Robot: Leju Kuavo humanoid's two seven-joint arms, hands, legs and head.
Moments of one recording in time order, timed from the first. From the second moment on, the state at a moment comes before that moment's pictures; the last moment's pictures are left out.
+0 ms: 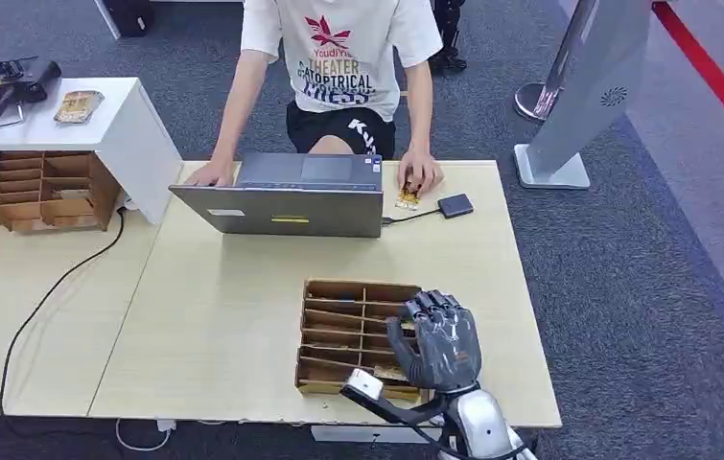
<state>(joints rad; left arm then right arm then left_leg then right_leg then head) -0.13 -0.05 -1.52 -0.10 0.58 0.21 0.42 -0.11 0.01 0.55 -1.35 1.36 -0.57 0.10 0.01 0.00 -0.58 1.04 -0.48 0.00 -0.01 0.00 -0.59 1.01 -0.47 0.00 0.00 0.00</state>
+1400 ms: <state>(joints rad) -0.13 -0.05 -1.54 -0.10 0.59 0.22 0.42 -0.09 0.00 0.52 -1.35 1.34 -0.55 0.09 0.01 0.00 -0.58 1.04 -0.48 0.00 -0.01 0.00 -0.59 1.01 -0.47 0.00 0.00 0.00</state>
